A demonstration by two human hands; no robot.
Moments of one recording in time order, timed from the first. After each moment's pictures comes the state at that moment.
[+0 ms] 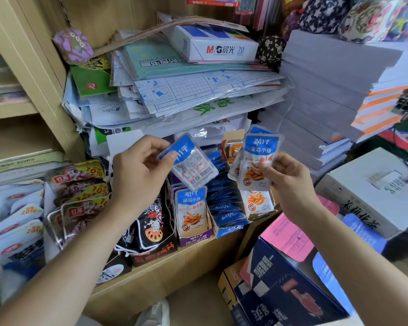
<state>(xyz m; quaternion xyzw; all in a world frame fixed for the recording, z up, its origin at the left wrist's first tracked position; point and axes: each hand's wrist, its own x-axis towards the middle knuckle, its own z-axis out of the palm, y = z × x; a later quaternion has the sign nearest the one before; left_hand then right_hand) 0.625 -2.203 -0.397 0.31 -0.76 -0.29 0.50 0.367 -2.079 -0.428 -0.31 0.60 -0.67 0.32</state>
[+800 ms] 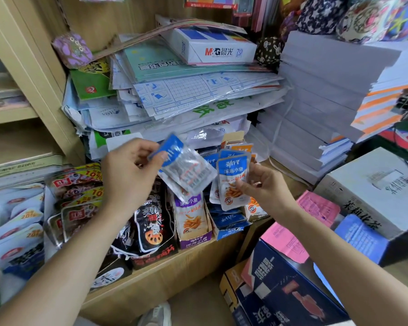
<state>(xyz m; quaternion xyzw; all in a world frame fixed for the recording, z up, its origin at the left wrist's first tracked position) 0.630 -2.213 -0.395 0.38 -0.73 -0.25 0.51 0.375 -2.092 -0.447 -0.49 0.66 -0.50 0.28</state>
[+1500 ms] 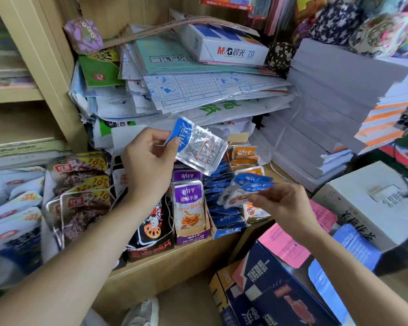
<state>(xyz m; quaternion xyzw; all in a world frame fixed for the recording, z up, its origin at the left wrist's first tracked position) 0.599 -2.212 -0.409 0.37 -0.65 -0.29 0.60 0.374 -2.054 -0.440 -0.50 0.69 -0.48 0.22</state>
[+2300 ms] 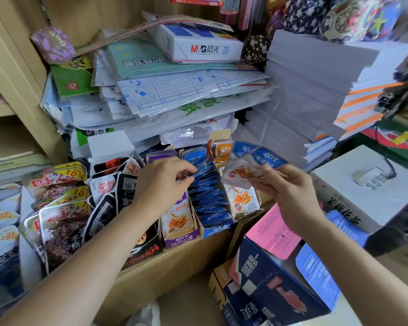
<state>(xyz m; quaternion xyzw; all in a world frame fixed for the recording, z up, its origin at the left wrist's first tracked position) 0.573 -2.204 -0.431 0.32 -0.87 -0.13 0.35 0.366 -2.047 -0.420 -0.29 0.56 -0.71 0.33</state>
